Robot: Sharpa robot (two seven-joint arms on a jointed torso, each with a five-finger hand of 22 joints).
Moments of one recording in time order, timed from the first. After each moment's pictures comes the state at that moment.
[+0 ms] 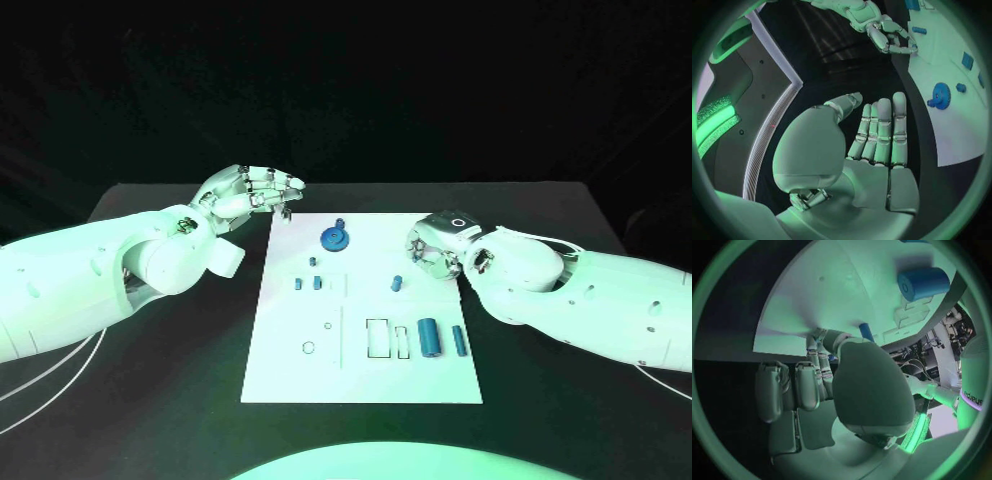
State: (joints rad) left arm 1.20 -0.91 -0.03 1.46 -0.22 -0.07 0.37; left_hand 1.31 -0.19 0.55 0.00 0.25 0.84 0.19 0.40 0.29 0.80 0.13 0.69 0.25 0.95 0.06 1.13 0.54 0.17 0.90 0.15 0.86 0.72; right arm 1.19 -0.77 -0.14 1.51 -1.77 -0.30 -0.28; right_hand 1.45 -0.23 0.63 0.10 0.13 1.10 0.11 0.23 0.47 1.25 0.07 0.09 0.17 1.47 -0.02 1.39 1.26 0.05 1.46 0.07 1.41 1.31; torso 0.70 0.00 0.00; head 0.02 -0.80
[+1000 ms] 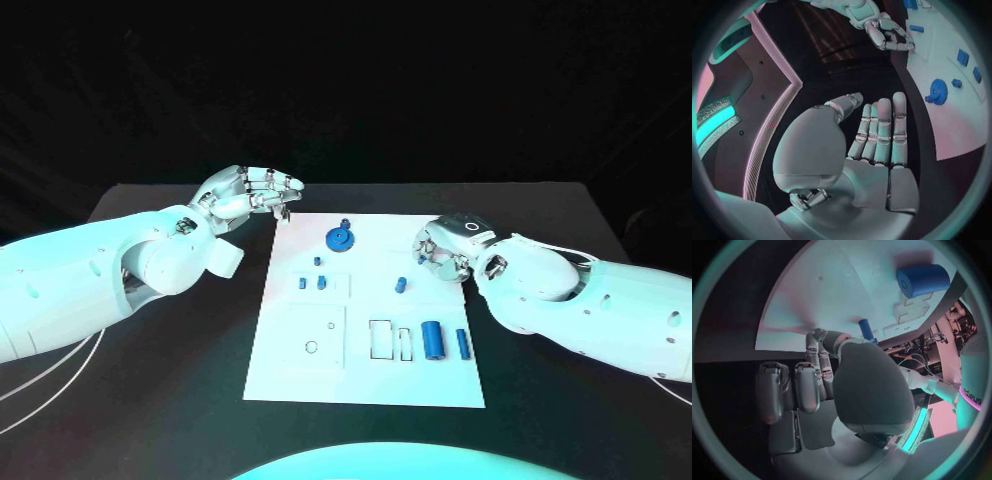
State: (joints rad) left arm 1.20 -0.92 -0.03 1.45 -0.22 -0.07 0.37; left_hand 1.31 -0.19 0.55 0.00 0.25 0.84 0.19 0.40 0.30 0.80 0.13 0.69 0.25 0.95 0.06 1.13 0.54 0.17 0.90 0.15 0.86 0.72; right arm 1.18 -0.83 -0.15 1.55 -1.75 -0.39 -0.30; right_hand 1.43 -0.21 0.64 0.08 0.11 1.12 0.10 0.24 0.49 1.29 0.06 0.10 0.19 1.46 -0.03 1.39 1.26 0.05 1.46 0.07 1.44 1.31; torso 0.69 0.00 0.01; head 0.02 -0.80
